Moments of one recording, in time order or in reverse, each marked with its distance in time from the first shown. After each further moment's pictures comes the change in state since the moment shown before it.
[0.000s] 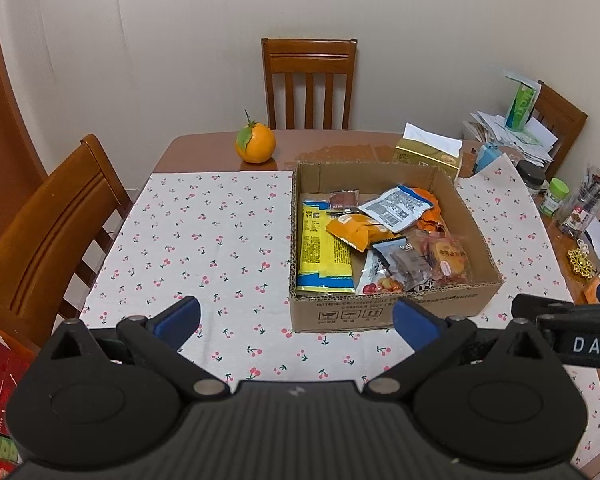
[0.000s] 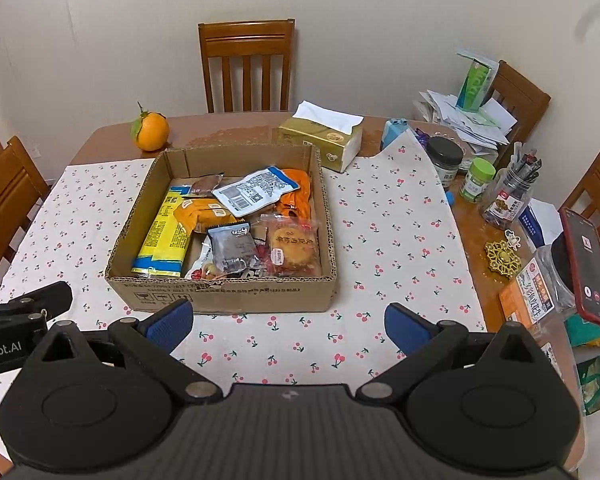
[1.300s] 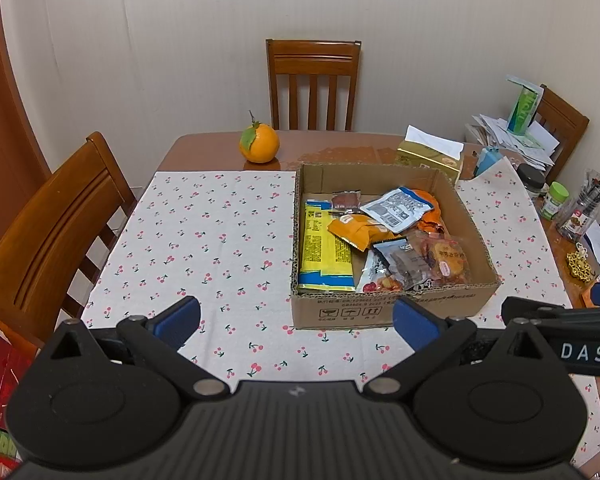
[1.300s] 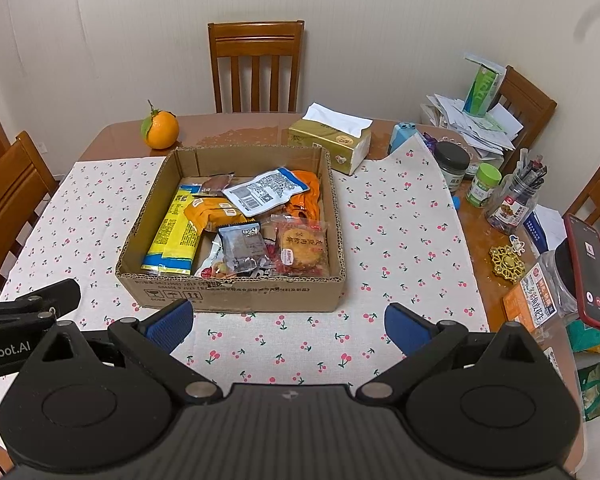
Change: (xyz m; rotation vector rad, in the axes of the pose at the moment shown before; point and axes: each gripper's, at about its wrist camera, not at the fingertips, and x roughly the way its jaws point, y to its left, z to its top) left arm -0.007 0.001 -0.001 -0.014 -0.001 0.004; right arm -0.005 0.006 0.000 -0.016 -0.002 0.016
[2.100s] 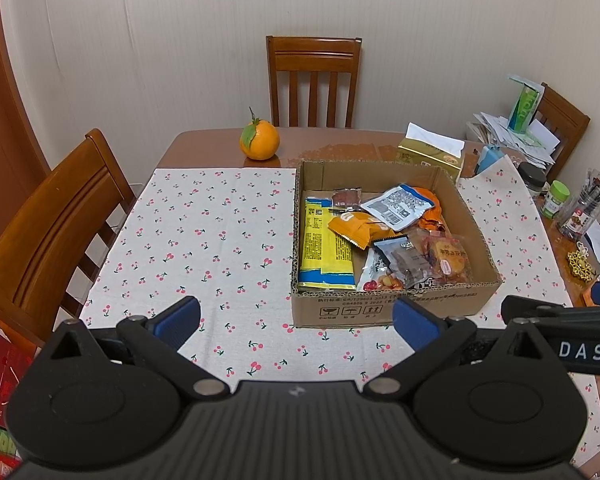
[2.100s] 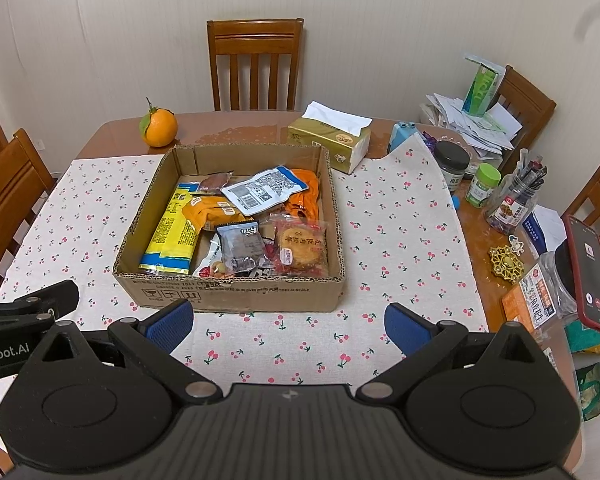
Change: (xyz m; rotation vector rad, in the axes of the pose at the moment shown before) left arm 0.001 0.001 0.000 -0.004 0.011 -0.001; right arm 0.000 0.001 0.001 -0.005 0.006 -0.006
